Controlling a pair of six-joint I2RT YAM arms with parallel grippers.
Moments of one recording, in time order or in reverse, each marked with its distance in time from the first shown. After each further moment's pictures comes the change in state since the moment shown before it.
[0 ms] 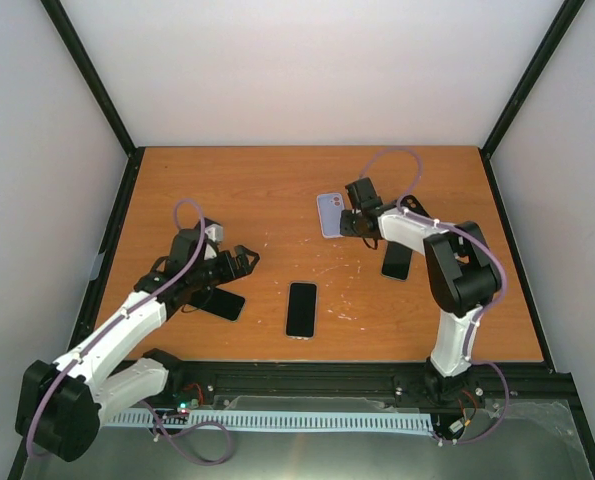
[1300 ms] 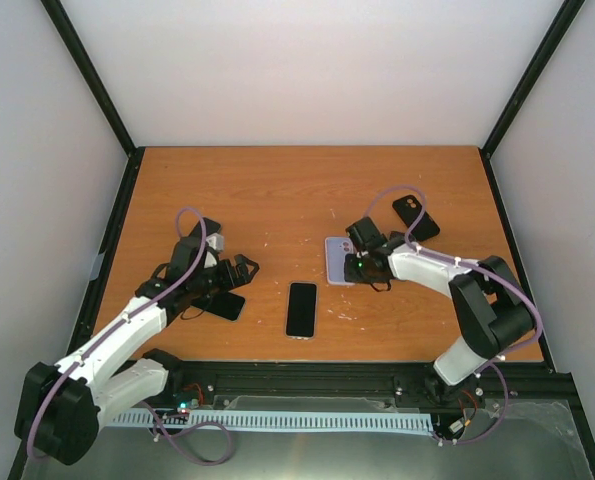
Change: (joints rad) left arm 0.000 -0.029 -0.064 -0.003 0.023 0.002; right arm 0.097 -0.243 -0.294 -0.123 -0.084 0.124
